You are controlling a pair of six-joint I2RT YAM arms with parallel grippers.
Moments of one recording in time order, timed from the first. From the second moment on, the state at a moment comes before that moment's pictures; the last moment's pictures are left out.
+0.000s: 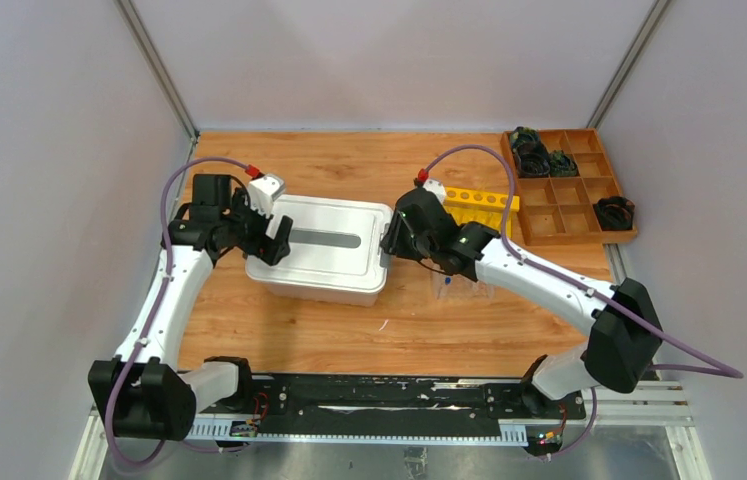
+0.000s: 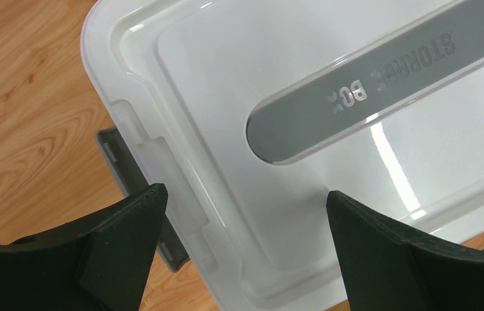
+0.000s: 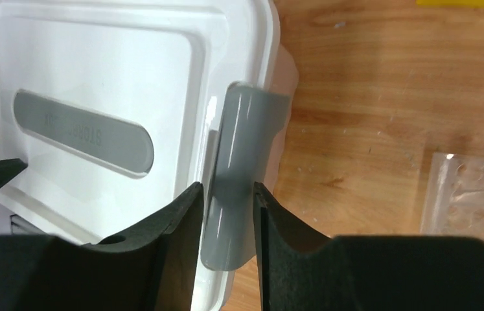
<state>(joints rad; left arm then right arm) -0.03 1.14 1.00 -0.72 0.40 0.42 0.85 1.43 1.12 -0.40 0.17 0.84</state>
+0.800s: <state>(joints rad) 0.34 1.36 1.09 -0.92 0.75 0.44 0.85 1.41 1.16 -0.43 0.27 0.80</state>
